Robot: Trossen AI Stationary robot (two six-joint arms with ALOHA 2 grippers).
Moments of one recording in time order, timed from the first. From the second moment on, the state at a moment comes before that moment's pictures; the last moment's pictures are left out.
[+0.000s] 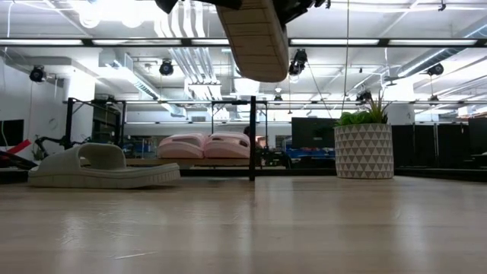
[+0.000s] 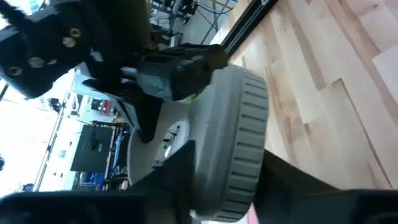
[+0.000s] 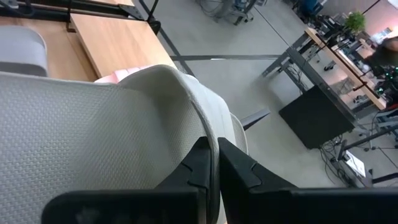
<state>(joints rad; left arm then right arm) -0.43 1.55 1.27 -0.24 -1.02 0.70 0.18 1.63 1.50 -0.65 0.91 0.09</state>
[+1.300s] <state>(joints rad) -0.47 1.47 1.16 -0.48 -1.45 0.54 0.30 1.41 1.46 -0.65 0.97 0.02</state>
